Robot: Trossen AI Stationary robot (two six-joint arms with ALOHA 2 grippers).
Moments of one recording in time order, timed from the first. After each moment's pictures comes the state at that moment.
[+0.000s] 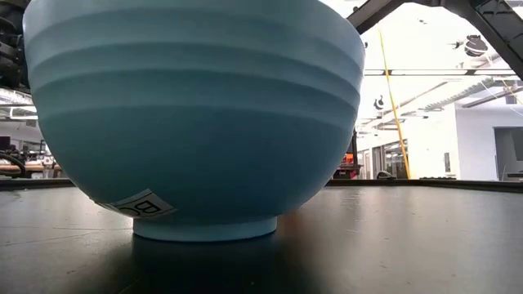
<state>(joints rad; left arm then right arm) -0.19 0.52 0.01 0.37 0.05 -0.05 -0.48 2.00 1.52 -0.74 -0.23 -0.72</state>
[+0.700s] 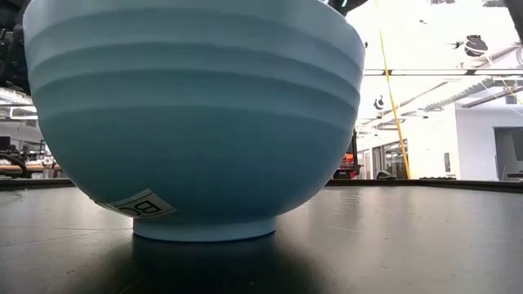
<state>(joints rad) -0.27 0.52 0.01 0.37 0.02 -0.05 -0.38 1.76 1.58 -0.68 -0.16 -0.66</state>
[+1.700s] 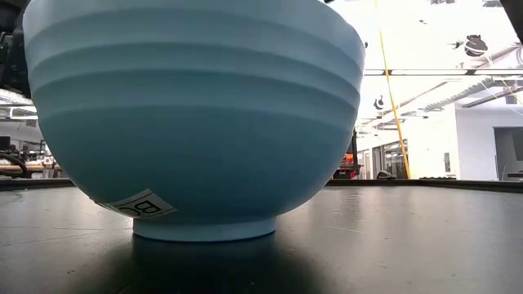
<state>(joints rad) -0.27 0.52 0.01 0.34 0.03 -0.05 0.07 1.95 1.92 -1.09 -0.01 -0.51</state>
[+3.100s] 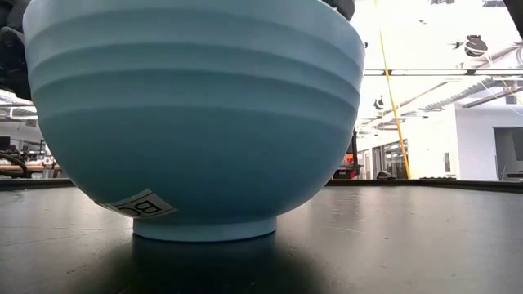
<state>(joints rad) -0.31 0.52 0.01 0.34 0.03 -0.04 0.15 1.99 1.78 -0.98 0.06 -0.46</state>
